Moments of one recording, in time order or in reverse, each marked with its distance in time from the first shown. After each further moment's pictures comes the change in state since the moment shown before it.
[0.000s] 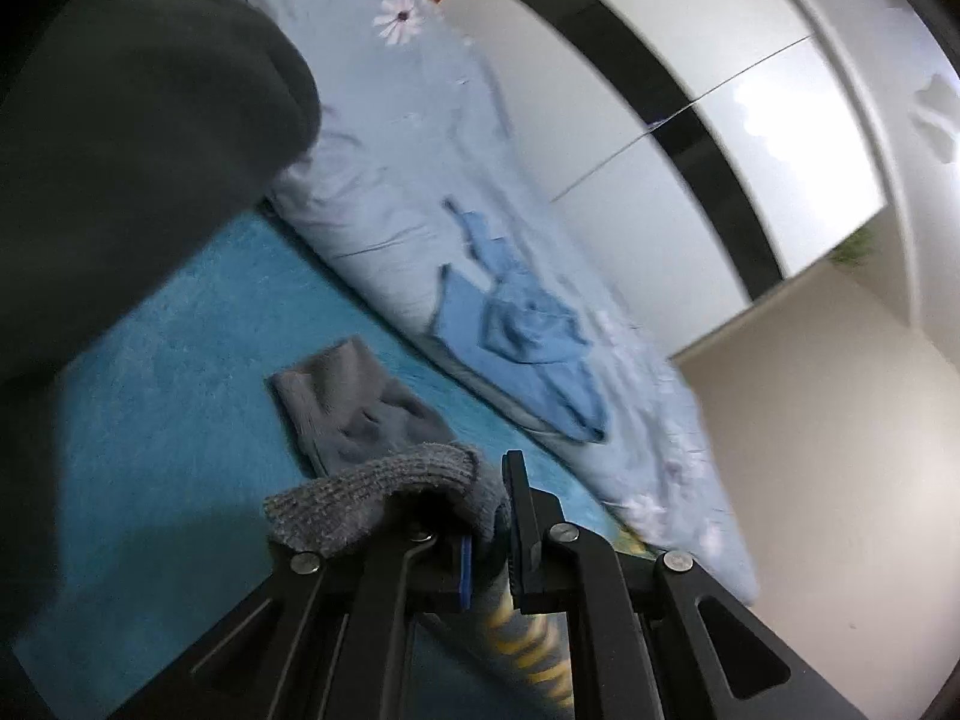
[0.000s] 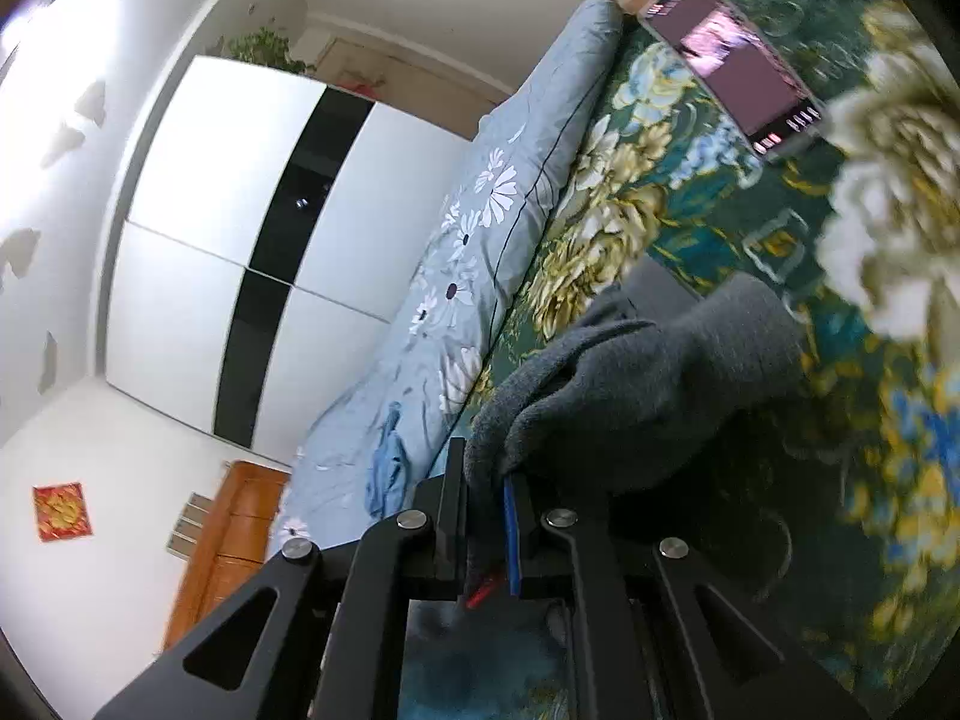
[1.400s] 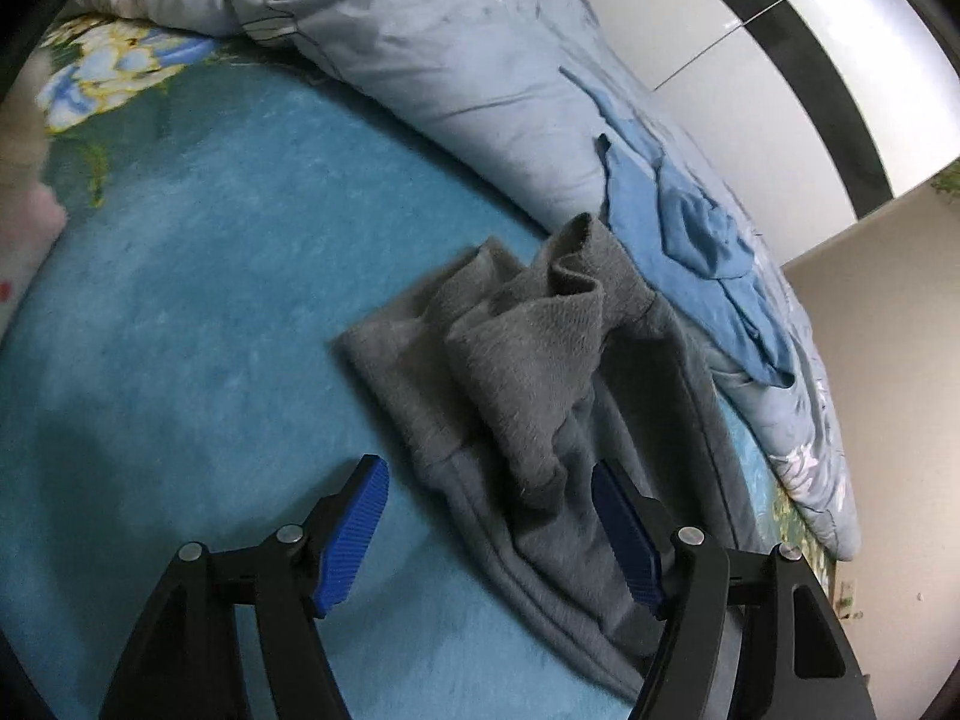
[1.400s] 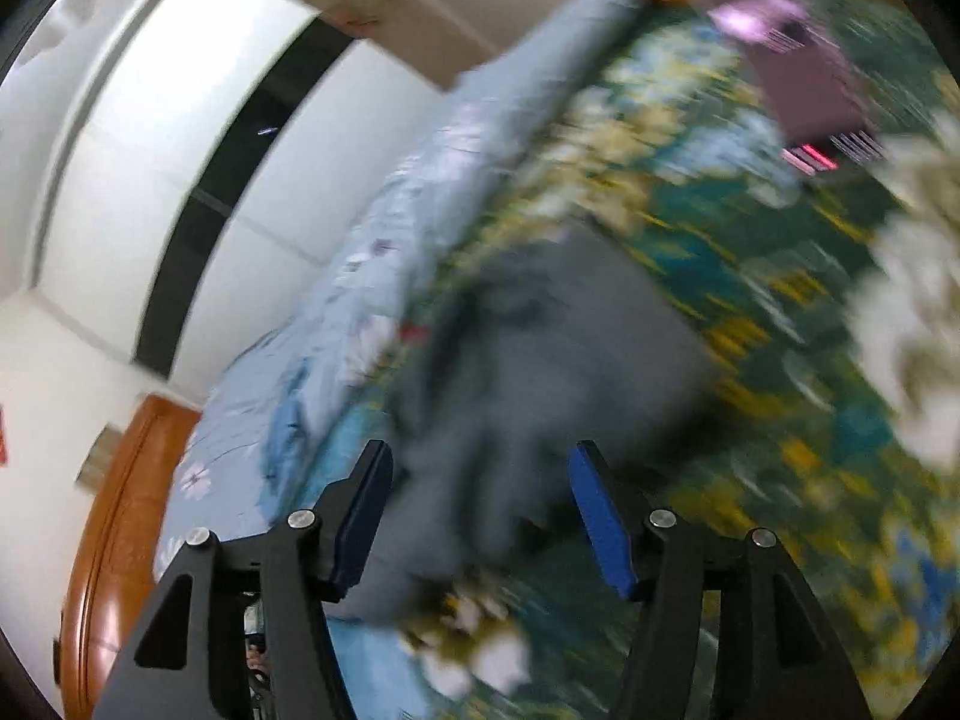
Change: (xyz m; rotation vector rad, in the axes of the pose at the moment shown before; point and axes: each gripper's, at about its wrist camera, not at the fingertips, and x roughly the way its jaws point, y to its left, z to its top) left arm 0.125 0.069 0.001 0.029 0.226 0.182; right arm 0.045 -0.051 0.000 -0.109 0.094 -0.190
